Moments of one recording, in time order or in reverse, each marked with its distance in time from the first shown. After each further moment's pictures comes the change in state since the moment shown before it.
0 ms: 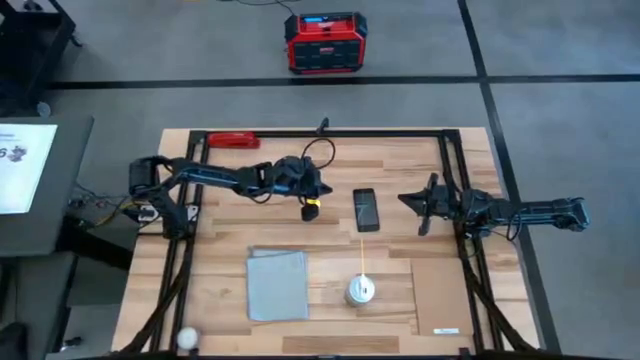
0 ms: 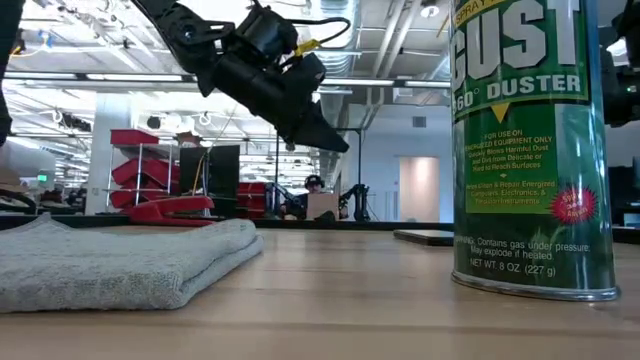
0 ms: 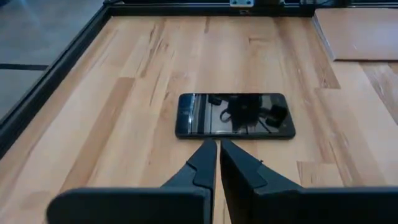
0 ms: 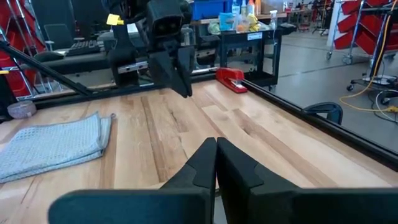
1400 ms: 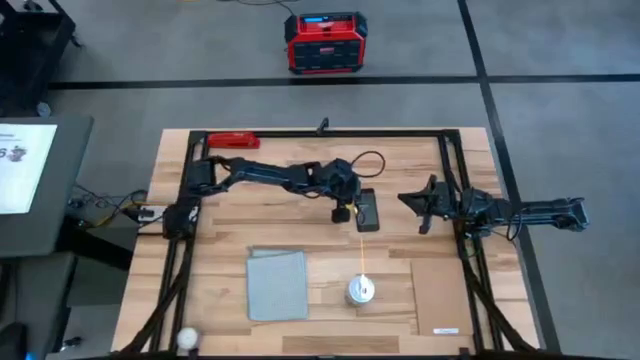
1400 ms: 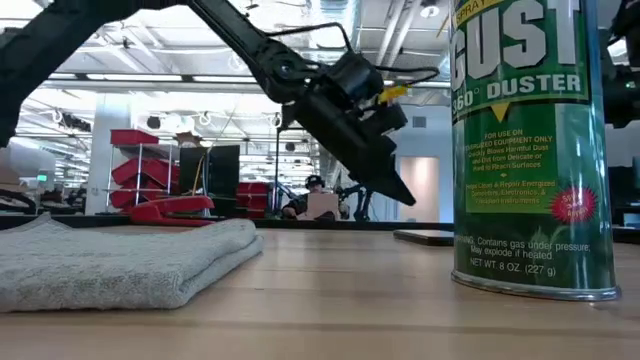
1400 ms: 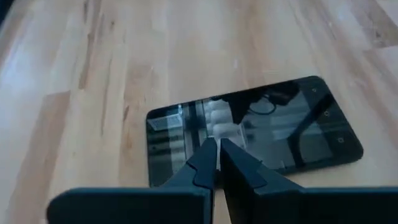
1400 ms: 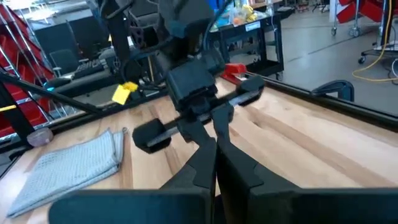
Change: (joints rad) left arm -0.013 0.498 0.561 -0.270 0.074 0.203; right arm -0.006 -0.001 0.000 0.011 -0.002 0.174
